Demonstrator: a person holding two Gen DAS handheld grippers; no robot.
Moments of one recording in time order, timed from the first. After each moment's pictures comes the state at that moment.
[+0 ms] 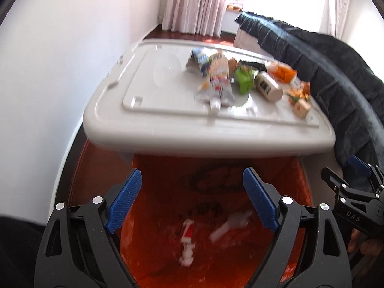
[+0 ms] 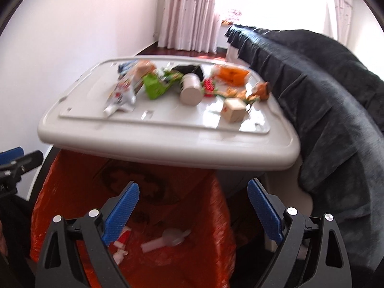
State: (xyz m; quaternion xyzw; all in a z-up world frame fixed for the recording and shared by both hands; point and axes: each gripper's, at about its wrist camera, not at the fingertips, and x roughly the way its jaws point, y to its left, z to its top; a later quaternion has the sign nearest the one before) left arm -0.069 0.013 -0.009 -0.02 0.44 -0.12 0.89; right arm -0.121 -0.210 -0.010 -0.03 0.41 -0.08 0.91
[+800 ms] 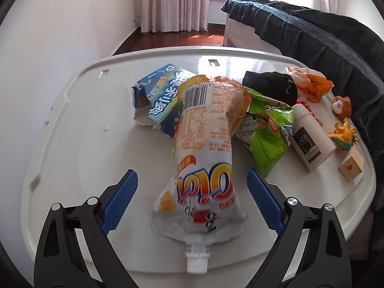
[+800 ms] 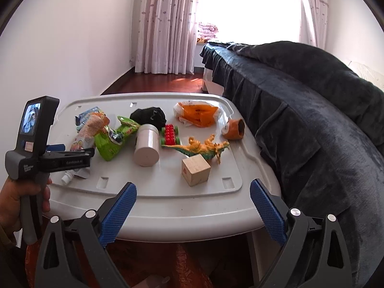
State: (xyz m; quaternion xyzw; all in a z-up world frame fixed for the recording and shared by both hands) left arm 0.137 -0.084 -0.065 0.05 0.45 -0.14 0.88; right arm -0.046 -0.274 0.009 0.00 0.37 -0.14 0.92
